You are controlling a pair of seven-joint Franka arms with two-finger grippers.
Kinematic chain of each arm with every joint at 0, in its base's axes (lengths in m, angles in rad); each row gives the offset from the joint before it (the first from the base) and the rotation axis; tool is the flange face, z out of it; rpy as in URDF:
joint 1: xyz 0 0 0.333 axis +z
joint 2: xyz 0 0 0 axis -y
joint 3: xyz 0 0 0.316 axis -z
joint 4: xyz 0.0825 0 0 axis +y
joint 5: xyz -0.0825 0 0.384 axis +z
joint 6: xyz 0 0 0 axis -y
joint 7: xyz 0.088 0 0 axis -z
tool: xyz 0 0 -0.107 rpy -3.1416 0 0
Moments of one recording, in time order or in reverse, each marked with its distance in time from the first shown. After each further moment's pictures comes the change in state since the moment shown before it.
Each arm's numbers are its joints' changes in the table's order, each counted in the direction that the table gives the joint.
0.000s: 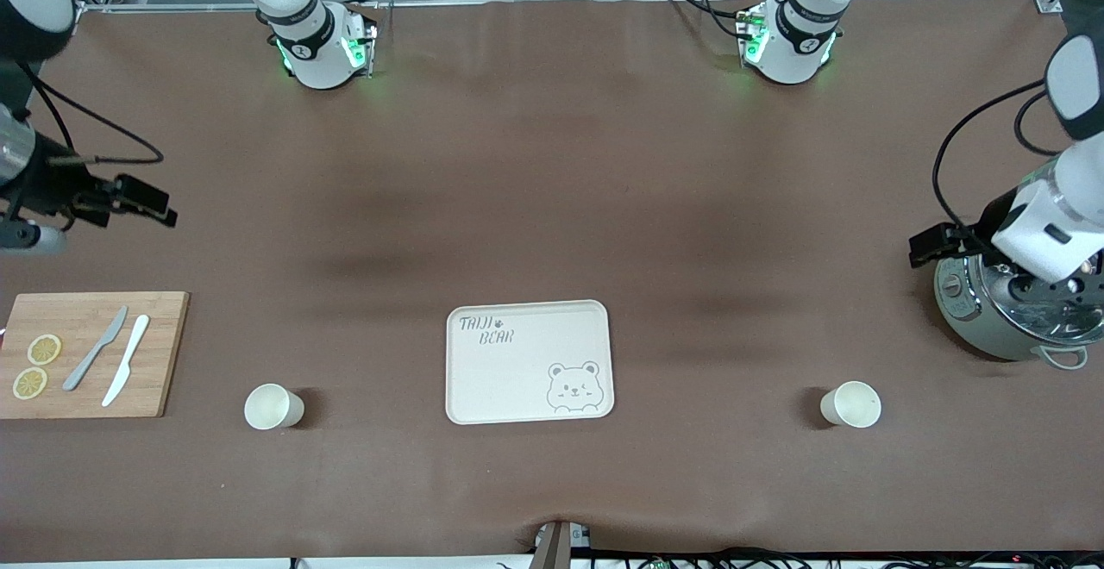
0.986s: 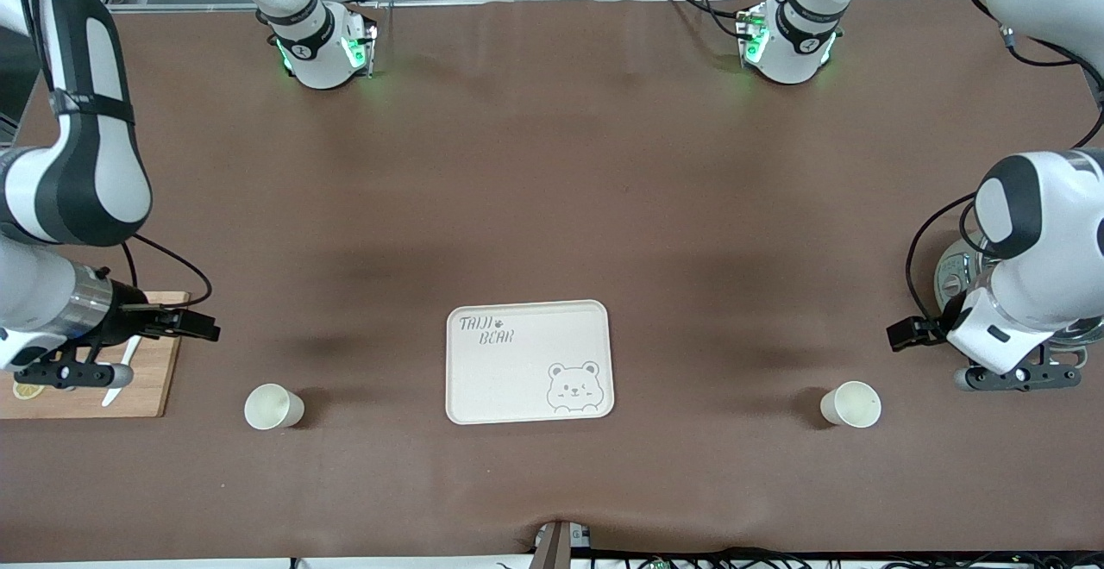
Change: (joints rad) left arm 0.042 -0.240 -0.009 -0.001 0.006 0.345 0.008; right arm -0.007 -0.369 -0.003 -0.162 -0.001 0.217 -0.005
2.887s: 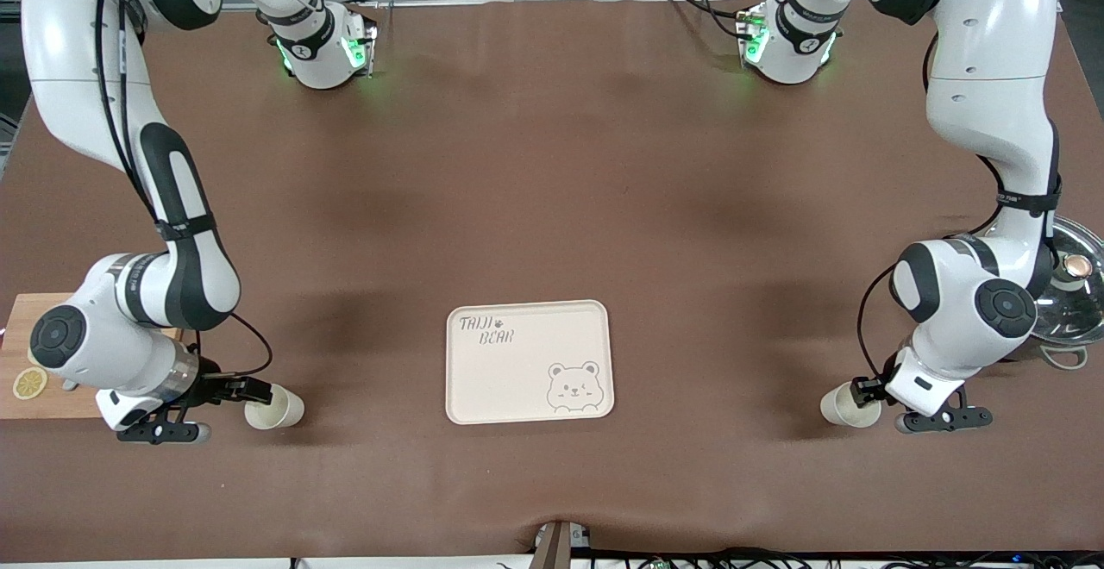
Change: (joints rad) left arm 0.020 -0.291 0.011 -0.005 -0.075 0.426 -0.004; right arm 0.005 -0.342 -0.002 -0.089 0.000 0.375 -0.060
